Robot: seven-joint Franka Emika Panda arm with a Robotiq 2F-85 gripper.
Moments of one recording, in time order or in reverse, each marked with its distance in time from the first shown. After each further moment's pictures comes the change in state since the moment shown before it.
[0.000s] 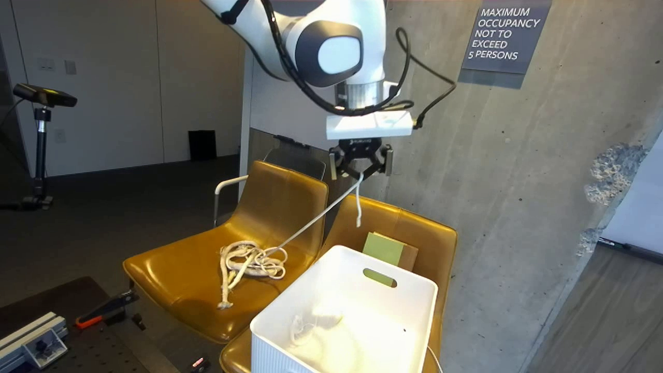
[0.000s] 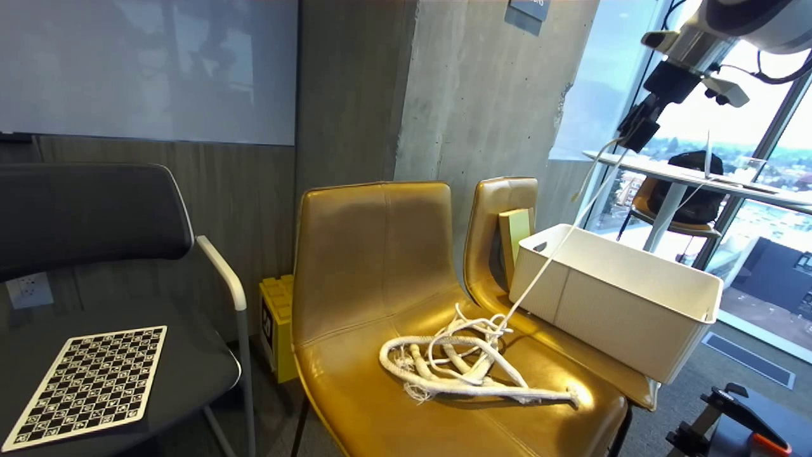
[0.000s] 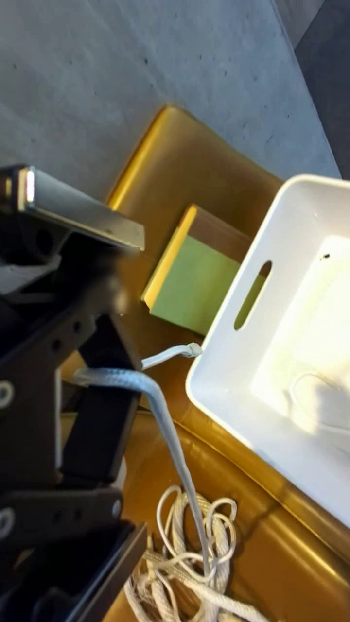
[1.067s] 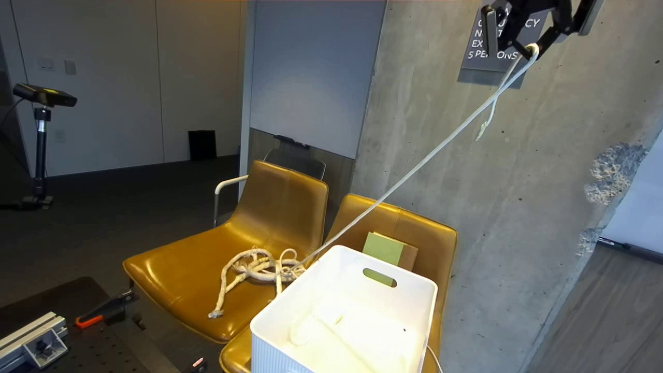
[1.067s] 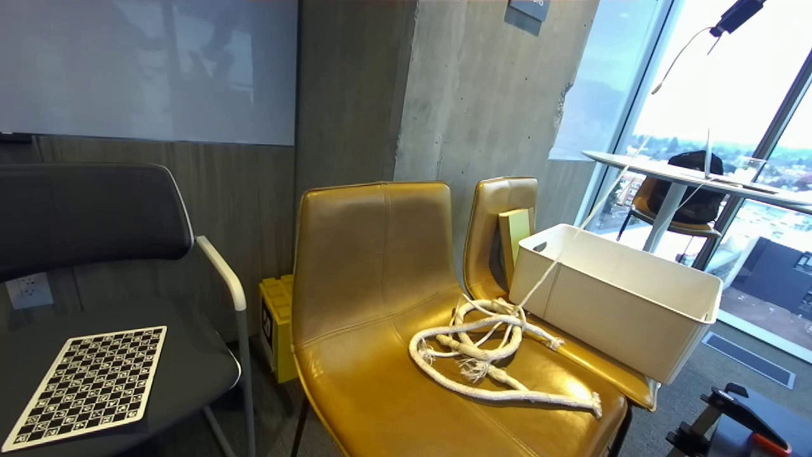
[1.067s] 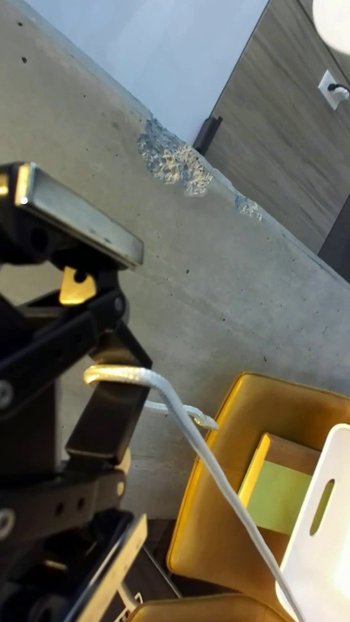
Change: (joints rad) arm -0.251 0.177 -0.128 0.763 0.275 -0.355 -0.190
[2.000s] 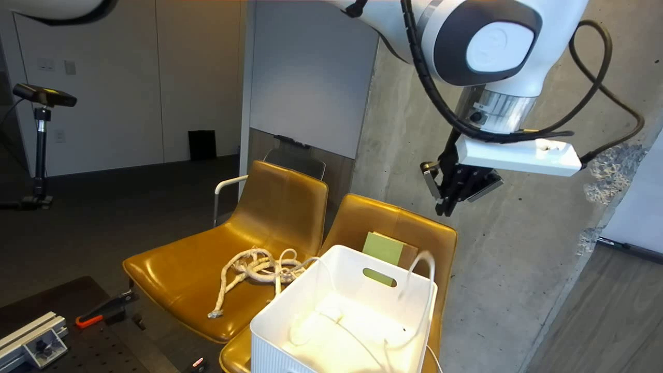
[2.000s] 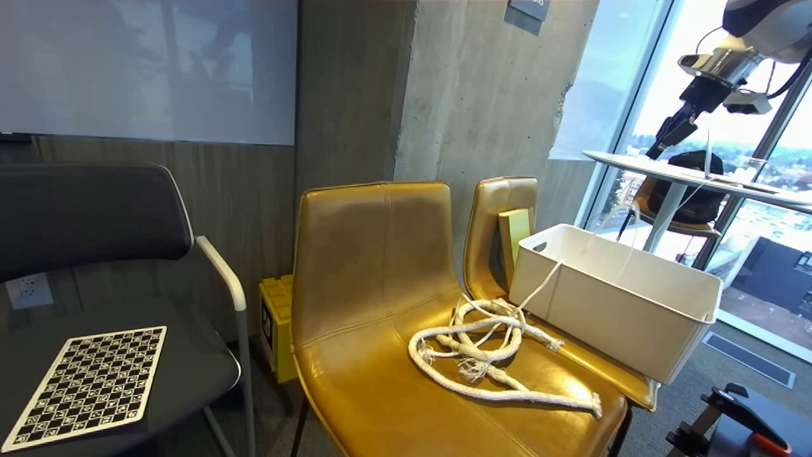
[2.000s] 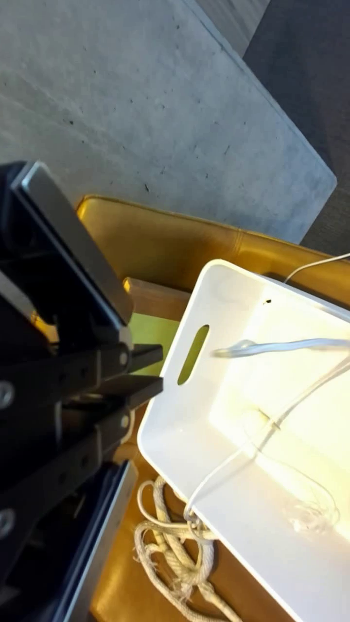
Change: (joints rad) arm 0.024 0.167 0.033 -0.194 -0.005 -0.080 -0.155
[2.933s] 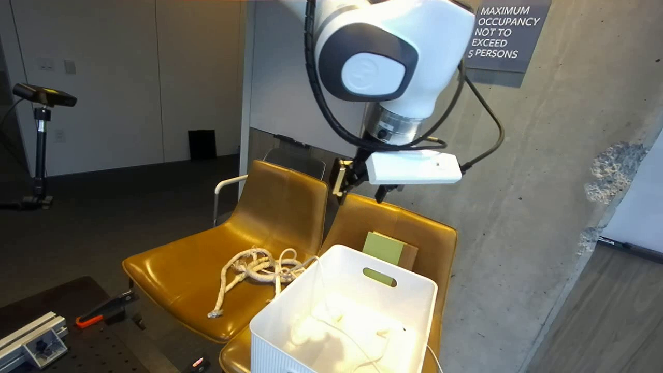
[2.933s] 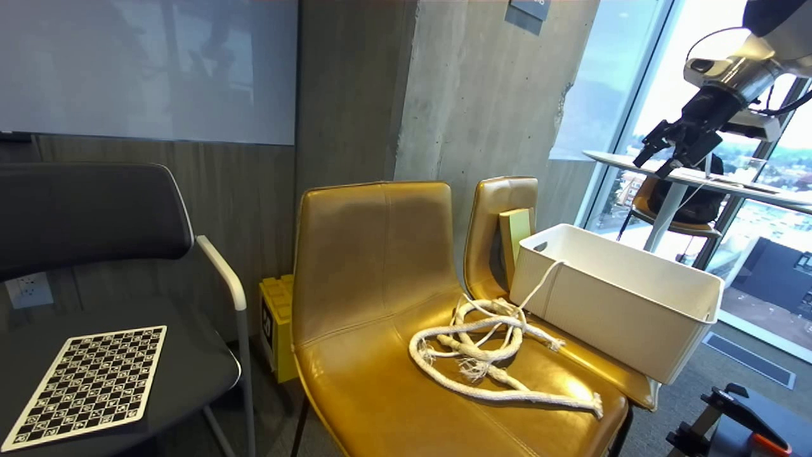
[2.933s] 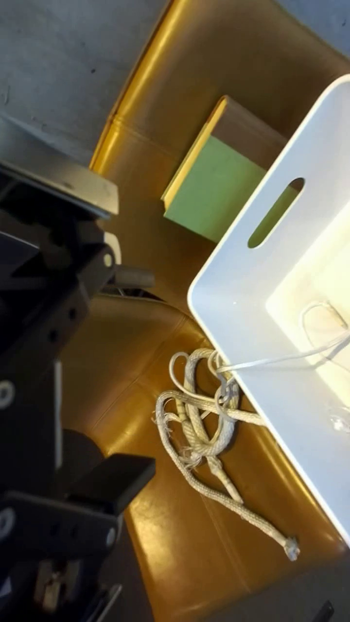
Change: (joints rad) arm 0.080 -0.342 0.060 -0.593 0.167 0.203 -0.377
